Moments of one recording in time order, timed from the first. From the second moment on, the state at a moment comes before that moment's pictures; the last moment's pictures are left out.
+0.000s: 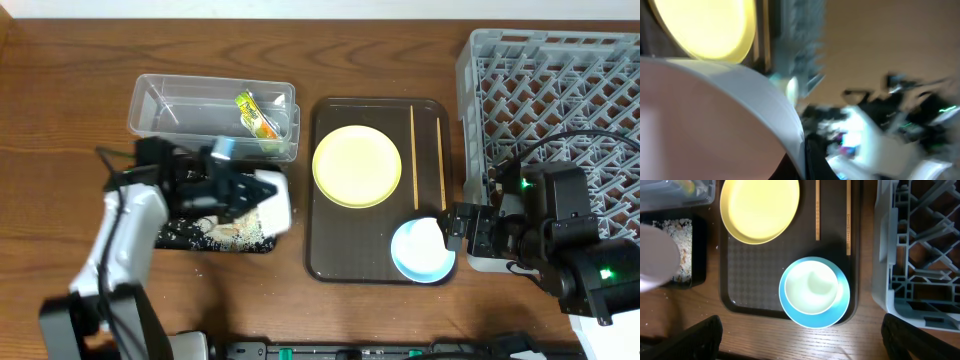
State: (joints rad) left arm 0.12 1.47 0.89 -0.92 1.30 -0.04; right arm 0.22 0.95 1.11 -1.21 -0.18 0.36
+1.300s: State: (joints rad) left arm -0.76 1.28 1.01 -0.74 0.09 -0.60; right arm 0.22 0.96 1.10 -1.21 -0.15 0.36
